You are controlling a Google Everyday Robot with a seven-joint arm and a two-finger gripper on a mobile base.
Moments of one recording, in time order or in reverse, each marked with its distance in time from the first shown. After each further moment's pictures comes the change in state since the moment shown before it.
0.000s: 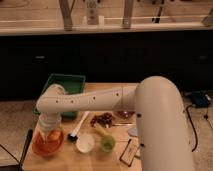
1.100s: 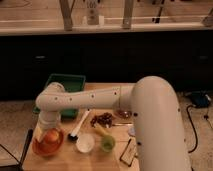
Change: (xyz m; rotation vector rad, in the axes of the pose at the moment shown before) arm 0.006 0.003 0.000 0.011 -0.026 0.009
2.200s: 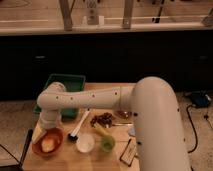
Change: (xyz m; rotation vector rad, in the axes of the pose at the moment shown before) arm 0.001 0.001 0.001 0.019 -0.008 0.002
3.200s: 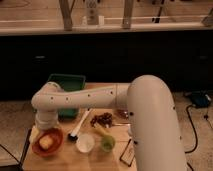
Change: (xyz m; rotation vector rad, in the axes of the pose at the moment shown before) arm 0.003 -0.009 -0.001 -0.033 -0.006 -0.051
